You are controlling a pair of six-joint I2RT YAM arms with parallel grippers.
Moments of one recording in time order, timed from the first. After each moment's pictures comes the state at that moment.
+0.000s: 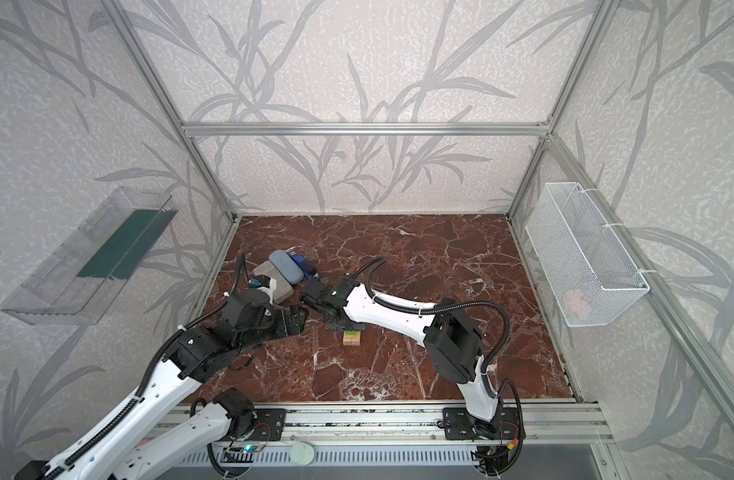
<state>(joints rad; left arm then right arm) -0.57 0.76 0.80 -0.83 -0.12 -0.67 1.07 2.00 1.71 -1.08 0.27 1.11</state>
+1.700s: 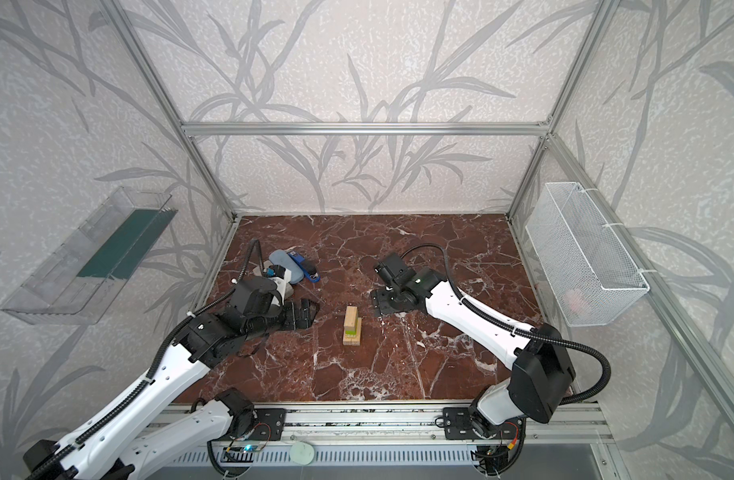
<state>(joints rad) -0.57 0.88 0.88 -0.76 -0.02 -0.55 0.72 1.49 1.19 -0.81 0.04 0.47</state>
